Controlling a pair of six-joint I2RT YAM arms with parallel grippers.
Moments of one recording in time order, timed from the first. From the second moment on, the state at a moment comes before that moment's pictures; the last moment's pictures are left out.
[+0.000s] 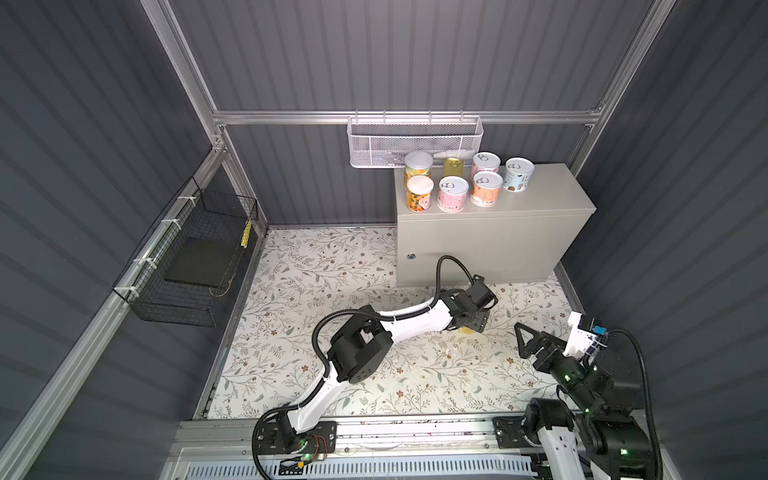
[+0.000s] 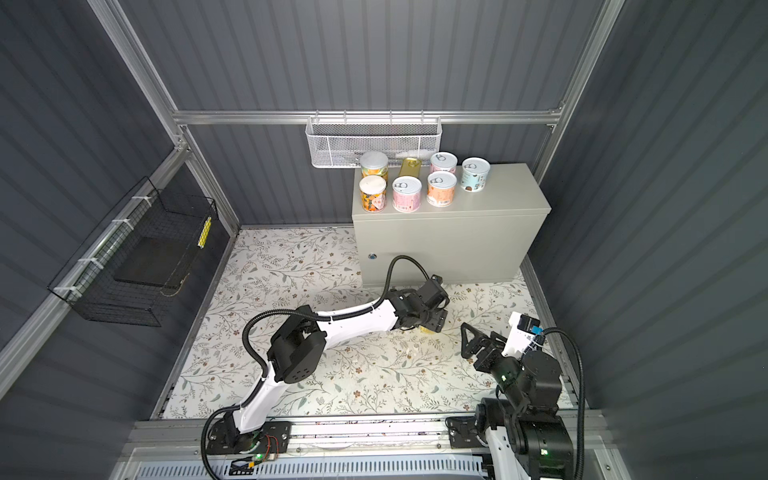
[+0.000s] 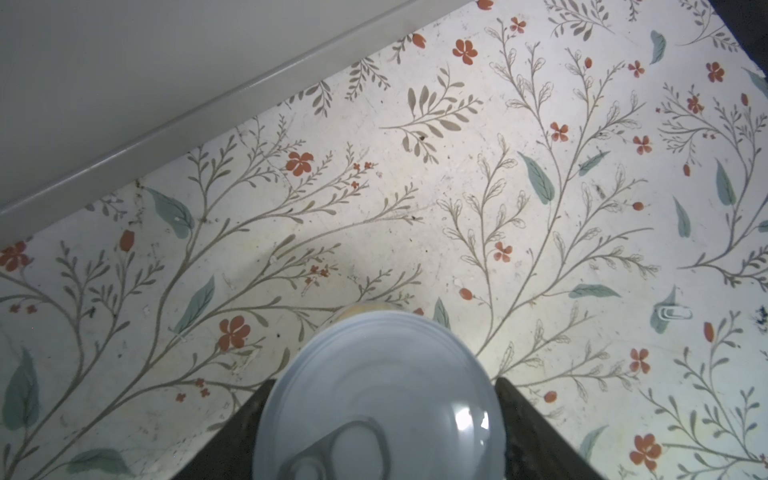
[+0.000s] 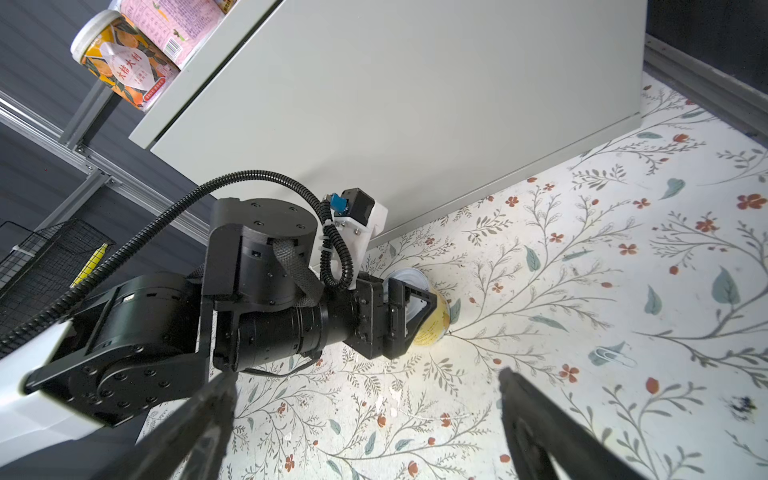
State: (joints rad) left arm -1.09 2.29 1.88 -0.53 -0.16 -0.47; right arm -0.08 0.13 0.68 -0.88 -0.32 0.52
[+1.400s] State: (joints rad) left arm -0.91 1.68 1.26 -0.52 -0.09 -0.51; right arm 0.58 0.62 0.77 -0.63 -0.14 0.49
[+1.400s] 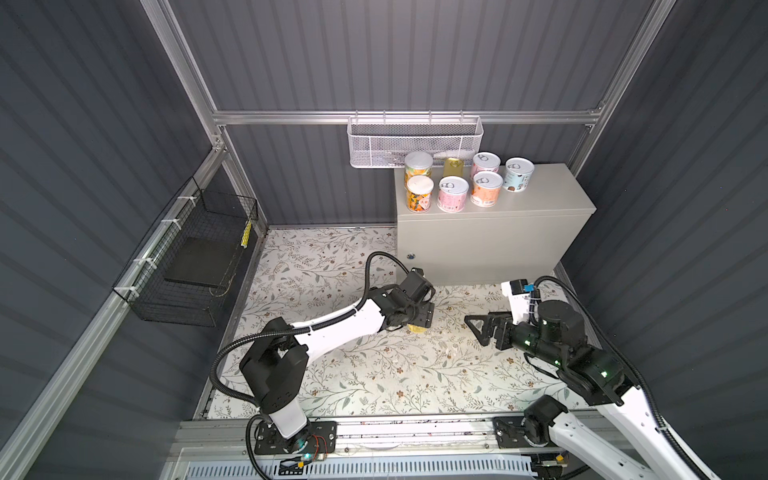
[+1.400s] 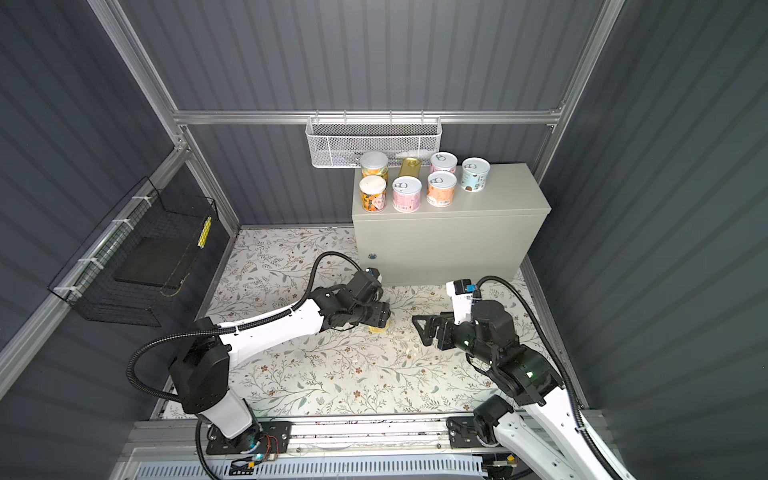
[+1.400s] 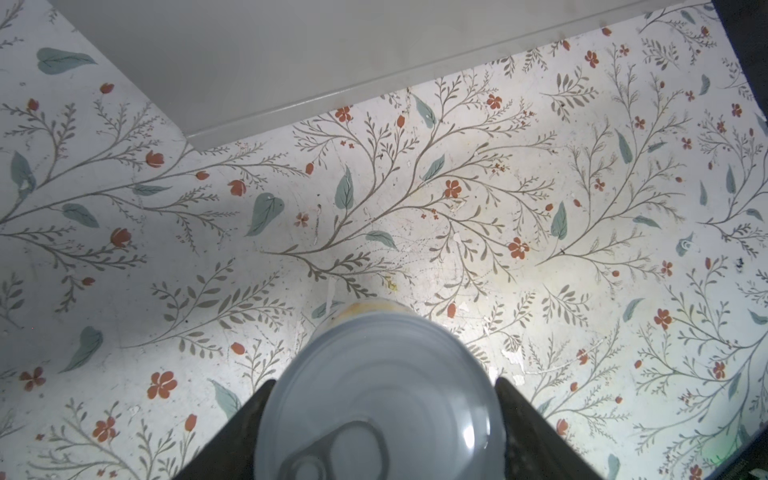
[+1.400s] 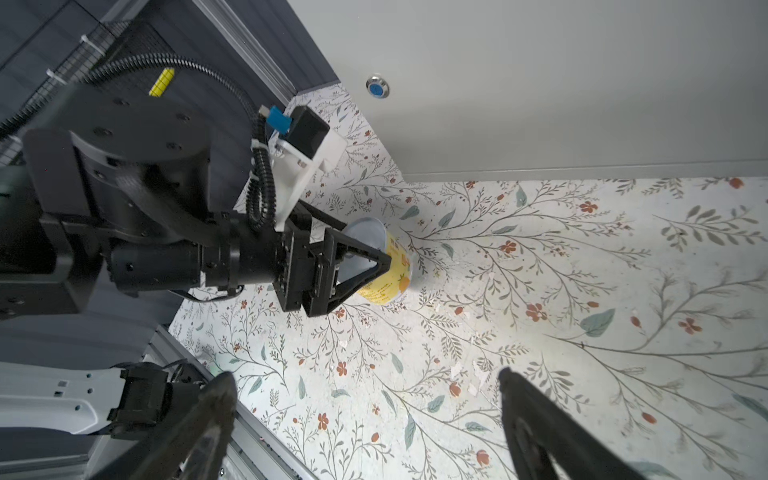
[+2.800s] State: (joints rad) left arm -0.89 1.67 1.59 -0.90 0.16 -0.35; right arm 1.06 0.80 0.37 0.21 0.28 0.21
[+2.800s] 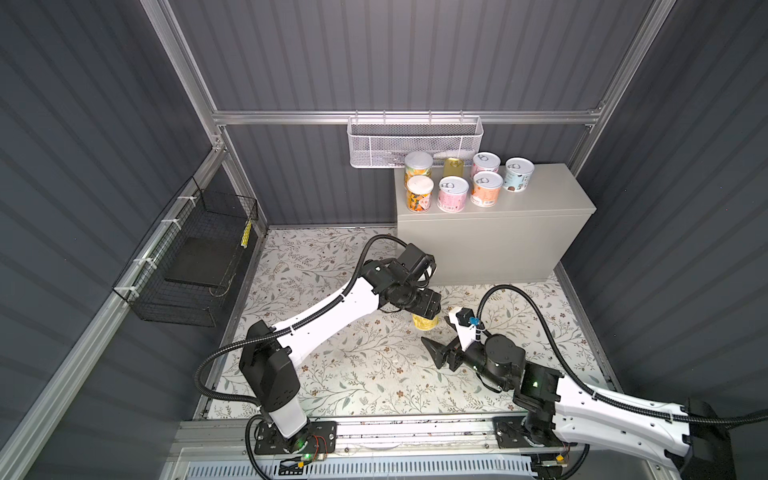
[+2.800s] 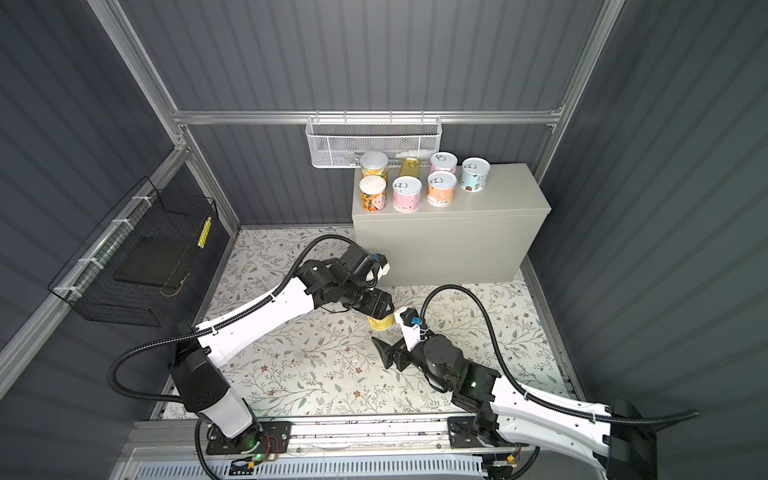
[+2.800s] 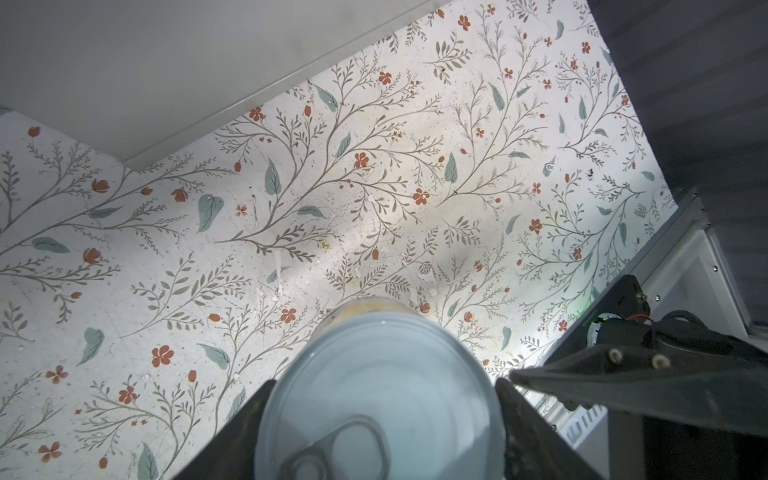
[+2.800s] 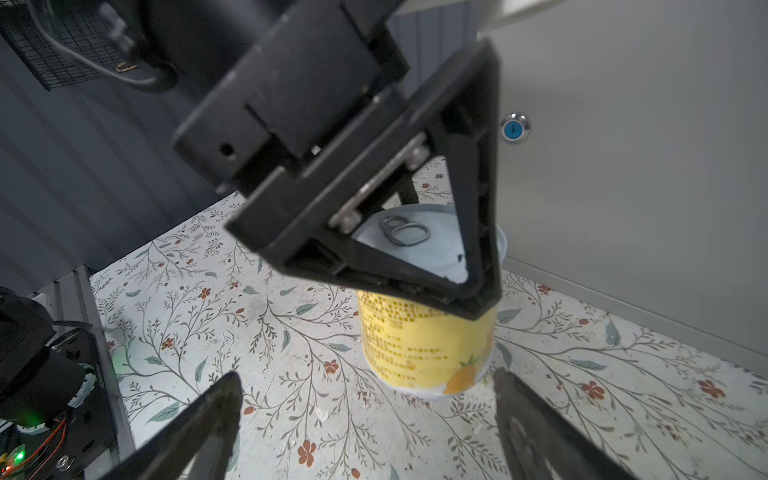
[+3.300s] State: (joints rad) left arm -0.89 1.62 1.59 -0.91 0.21 -0.34; right arm 1.06 0.88 0.40 0.27 0.32 0.20
